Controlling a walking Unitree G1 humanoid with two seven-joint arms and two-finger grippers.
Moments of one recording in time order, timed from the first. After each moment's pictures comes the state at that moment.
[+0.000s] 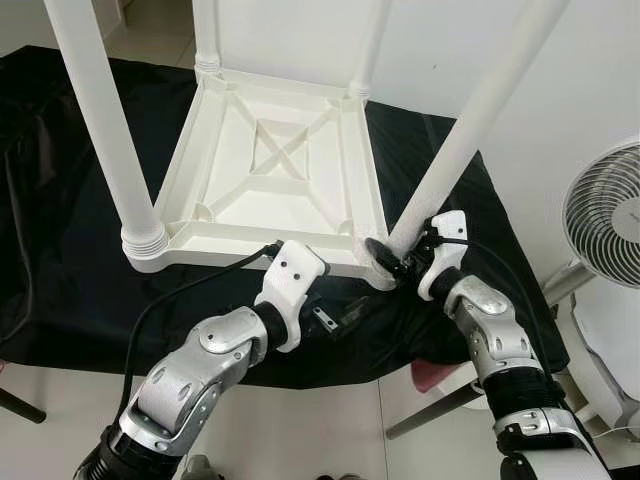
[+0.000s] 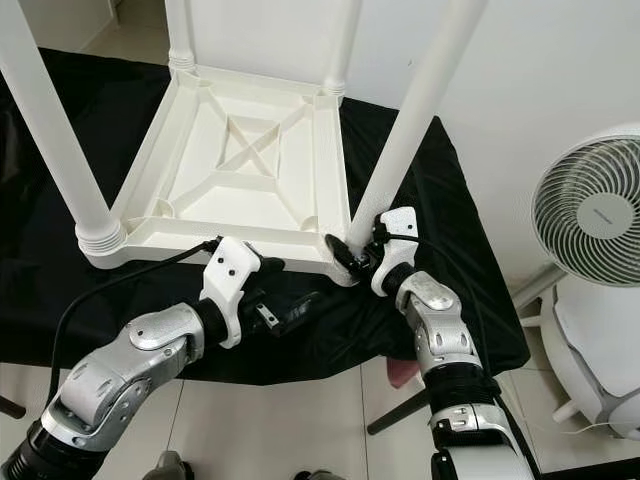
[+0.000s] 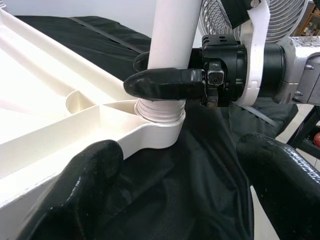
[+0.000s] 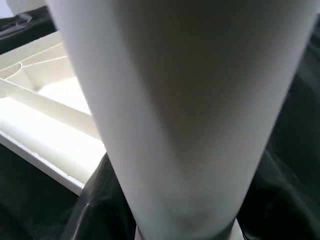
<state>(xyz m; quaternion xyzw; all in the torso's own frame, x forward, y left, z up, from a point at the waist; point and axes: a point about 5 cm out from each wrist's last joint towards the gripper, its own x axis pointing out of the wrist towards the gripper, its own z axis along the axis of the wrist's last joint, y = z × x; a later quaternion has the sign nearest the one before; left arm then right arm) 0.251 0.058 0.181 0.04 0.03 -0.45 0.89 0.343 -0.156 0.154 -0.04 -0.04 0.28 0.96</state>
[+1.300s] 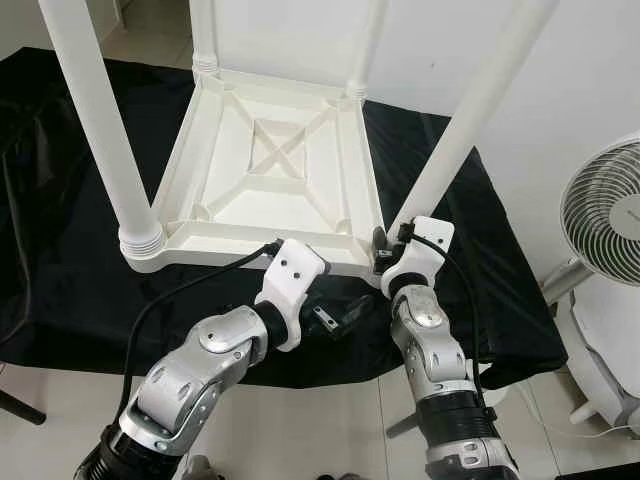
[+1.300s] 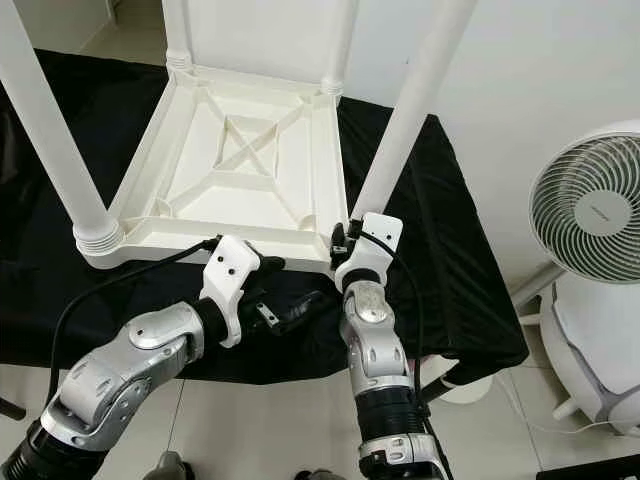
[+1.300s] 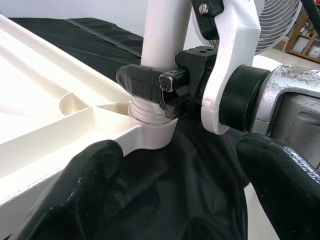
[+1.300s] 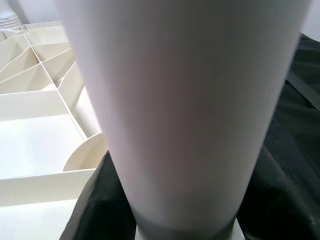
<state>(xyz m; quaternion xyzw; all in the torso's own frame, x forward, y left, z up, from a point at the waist) 0.250 0.056 0.182 0.03 0.03 -0.45 0.89 0.332 -0.114 0.154 0.03 -0.03 -0.02 1.00</state>
